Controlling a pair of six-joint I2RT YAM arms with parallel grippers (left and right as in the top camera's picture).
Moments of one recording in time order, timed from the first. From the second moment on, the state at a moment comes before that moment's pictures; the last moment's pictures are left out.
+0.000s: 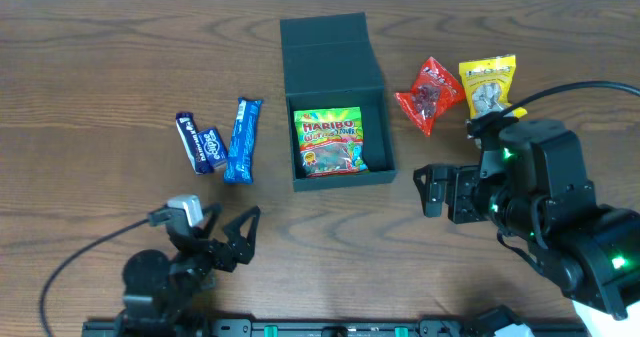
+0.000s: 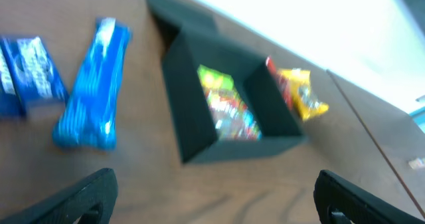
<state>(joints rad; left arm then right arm) -0.09 0.10 0.29 -0.52 0.40 -0.50 0.40 1.02 1.37 -1.24 -0.06 0.34</state>
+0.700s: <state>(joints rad) -0.09 1.42 1.06 -0.57 0.14 -0.12 0.40 1.03 1.37 -1.19 -0.06 0.30</state>
